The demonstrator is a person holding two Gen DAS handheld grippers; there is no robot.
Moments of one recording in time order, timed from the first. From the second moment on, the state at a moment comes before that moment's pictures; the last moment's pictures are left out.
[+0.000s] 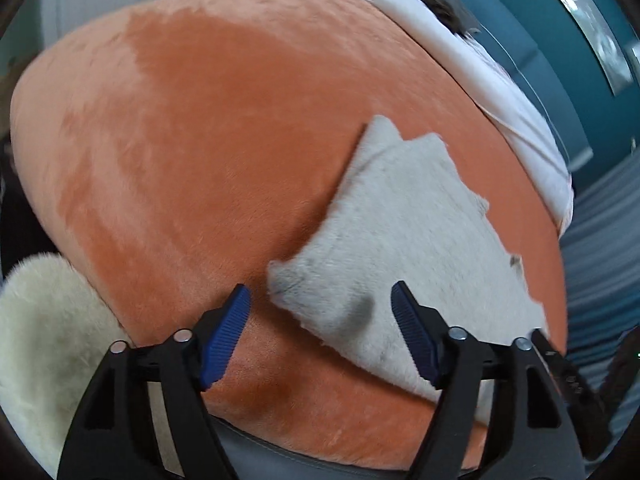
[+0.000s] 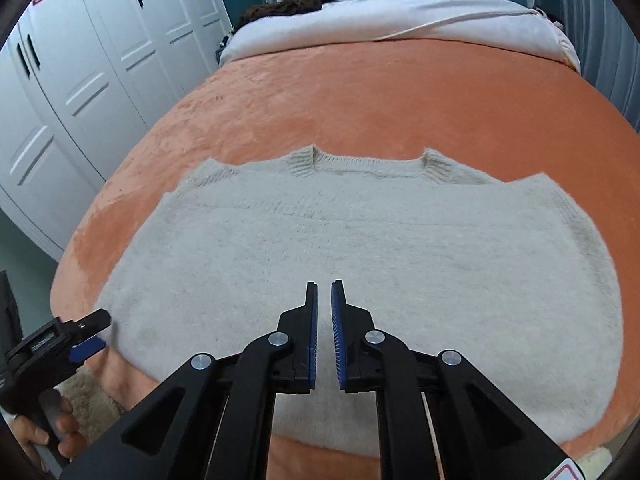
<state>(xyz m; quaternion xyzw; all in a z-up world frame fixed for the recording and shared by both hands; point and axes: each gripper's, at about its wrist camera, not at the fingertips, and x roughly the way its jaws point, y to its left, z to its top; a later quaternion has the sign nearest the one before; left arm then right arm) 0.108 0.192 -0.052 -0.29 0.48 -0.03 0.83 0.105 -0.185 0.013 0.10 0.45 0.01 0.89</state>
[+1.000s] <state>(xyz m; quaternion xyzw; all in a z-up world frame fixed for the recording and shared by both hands) 0.090 -0.107 0.084 -0.09 0.39 -0.36 0.85 -0.027 -0.324 0.027 0.23 0.40 -0.08 0.88</state>
